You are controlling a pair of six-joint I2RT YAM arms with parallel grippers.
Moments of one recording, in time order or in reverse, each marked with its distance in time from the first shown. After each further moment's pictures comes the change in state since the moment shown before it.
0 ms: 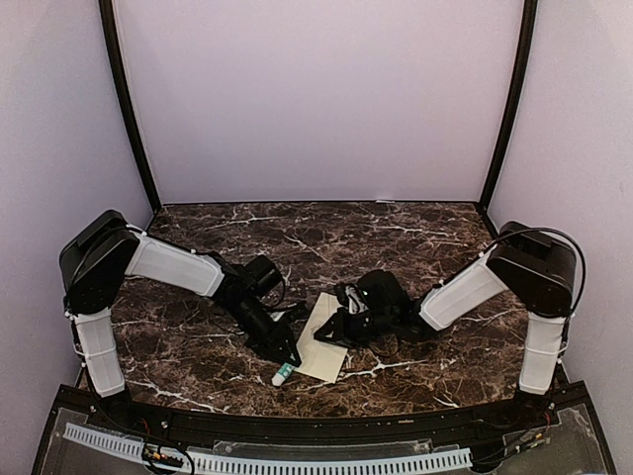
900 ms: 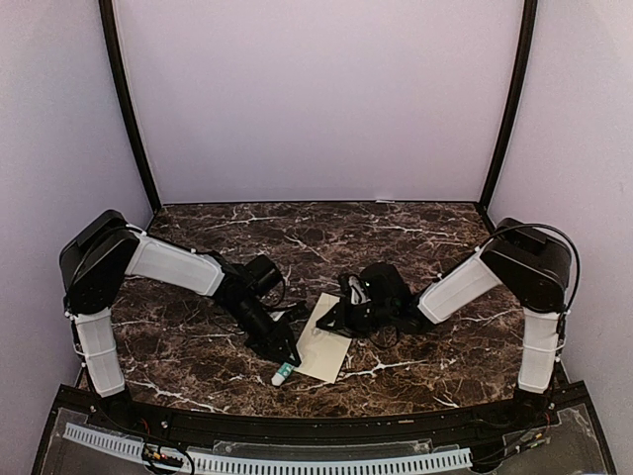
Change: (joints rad) left arm 0.000 0.000 0.005 -0.008 -0.004 0.000; right arm -0.056 0.039 0.039 0.024 0.001 -0.023
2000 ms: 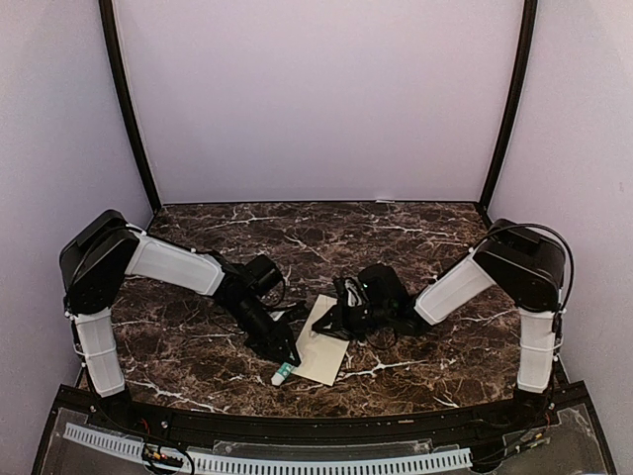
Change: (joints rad) left arm 0.000 0.000 0.005 -0.013 -0.003 0.000; right arm 0.006 0.034 0.006 0.041 -0.064 0.041
